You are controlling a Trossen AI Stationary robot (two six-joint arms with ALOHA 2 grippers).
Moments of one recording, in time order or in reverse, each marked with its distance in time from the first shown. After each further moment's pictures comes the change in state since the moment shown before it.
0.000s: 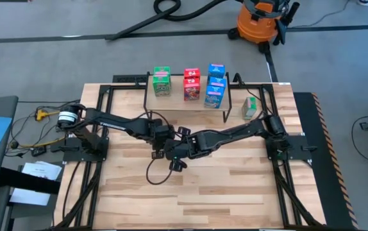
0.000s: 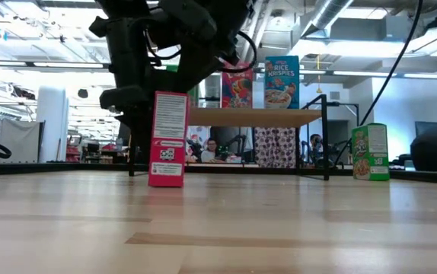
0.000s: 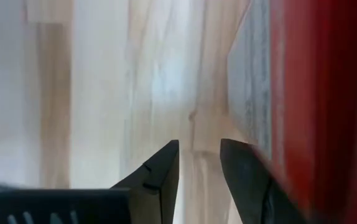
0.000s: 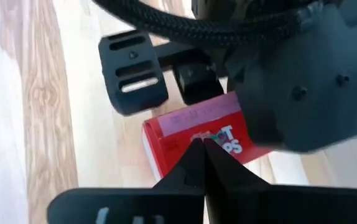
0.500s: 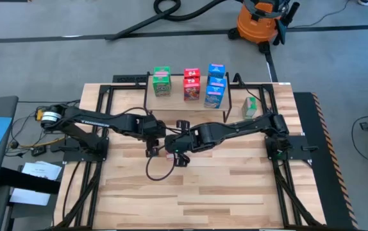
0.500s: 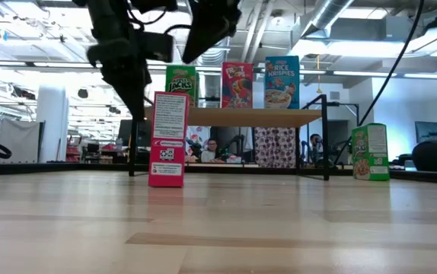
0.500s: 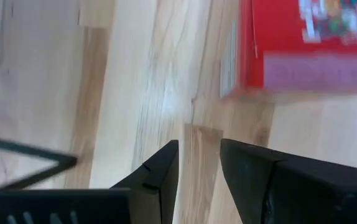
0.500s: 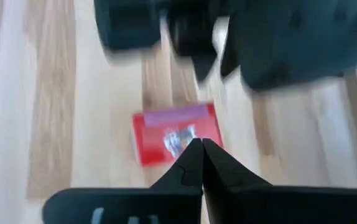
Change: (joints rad) left arm -0.007 -0.201 -0.001 -0.116 -0.005 -0.081; right arm -0.006 -0.035 0.149 -0.186 -0.075 -0.163
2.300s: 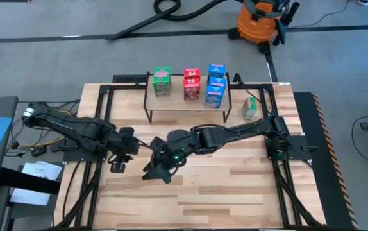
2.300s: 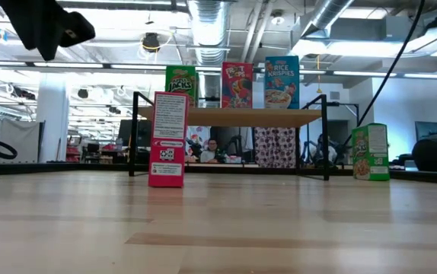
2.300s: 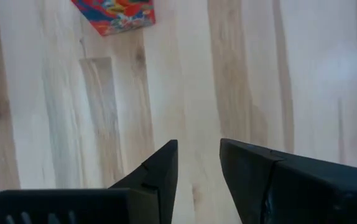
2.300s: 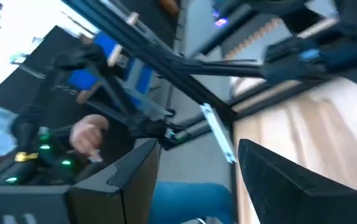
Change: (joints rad) left arm -0.289 -0.361 0.000 -0.373 0.160 -0.128; right arm 0.068 0.004 0.031 0.680 -0.647 0.743
